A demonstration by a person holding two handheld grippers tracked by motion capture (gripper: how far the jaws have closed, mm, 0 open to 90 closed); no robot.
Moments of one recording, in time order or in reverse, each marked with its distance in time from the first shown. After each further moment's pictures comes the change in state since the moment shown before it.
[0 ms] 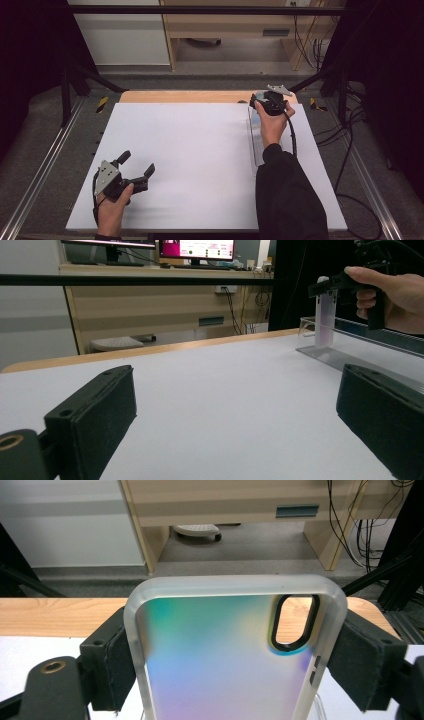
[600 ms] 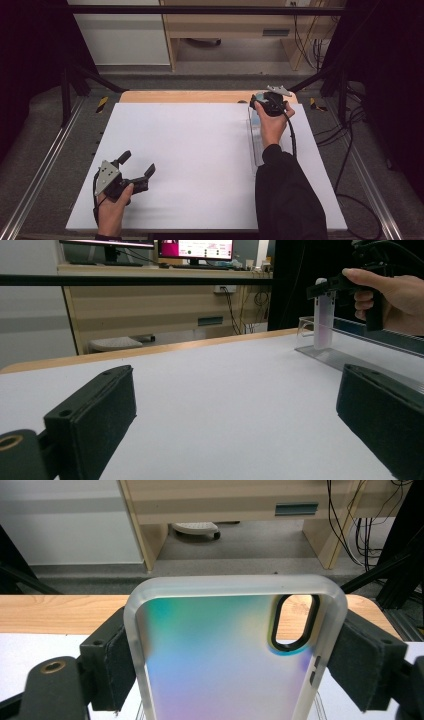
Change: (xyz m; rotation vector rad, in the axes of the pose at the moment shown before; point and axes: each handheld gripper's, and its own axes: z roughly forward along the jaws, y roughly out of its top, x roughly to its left) left arm -0.001 0.000 0.001 0.003 -0.005 0.005; right arm -0.001 -0.003 0.002 0.004 -0.007 -0.001
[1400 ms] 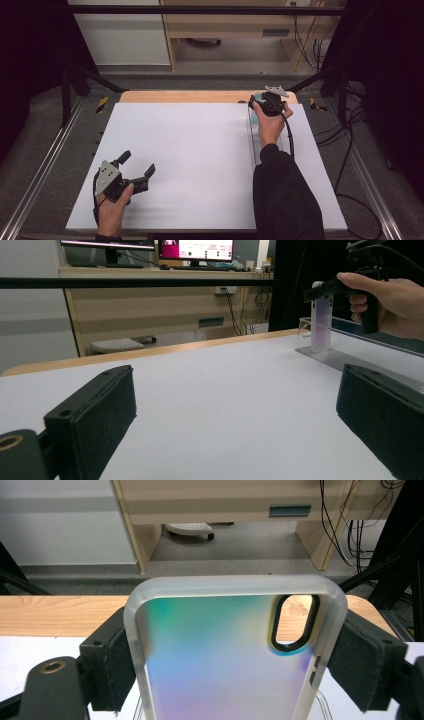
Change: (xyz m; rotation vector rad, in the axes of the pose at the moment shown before) left arm -0.001 0.000 0.000 -0.006 0.003 0.000; right arm 0.004 -0.003 0.007 -0.009 -0.026 -0.011
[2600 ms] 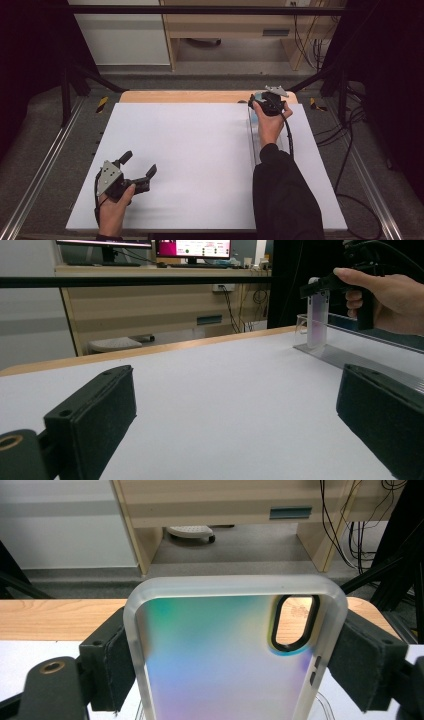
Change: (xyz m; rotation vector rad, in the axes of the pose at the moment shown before) left arm -0.002 0.000 0.002 0.012 -0.007 0.015; right arm 0.000 0.000 0.002 -0.009 0.004 0.010
